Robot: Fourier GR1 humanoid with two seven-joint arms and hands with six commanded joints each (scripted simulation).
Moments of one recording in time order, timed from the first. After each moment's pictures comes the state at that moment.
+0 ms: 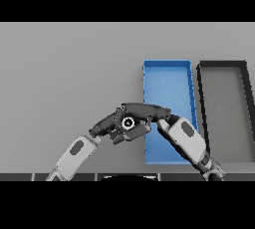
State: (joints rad) left arm -0.26 0.15 -0.55 -1.62 0.01 -0.28 -0.03; right arm -0.59 -0.19 0.43 -1.78 -0.47 0.62 0.28
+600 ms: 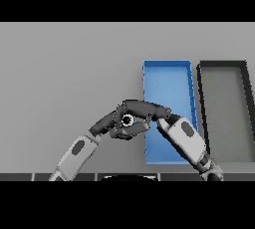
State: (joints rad) left arm -0.25 0.11 -0.52 -1.59 -0.05 -0.28 0.03; right arm -0.59 -0.18 0.41 -1.78 -0.43 0.59 0.31
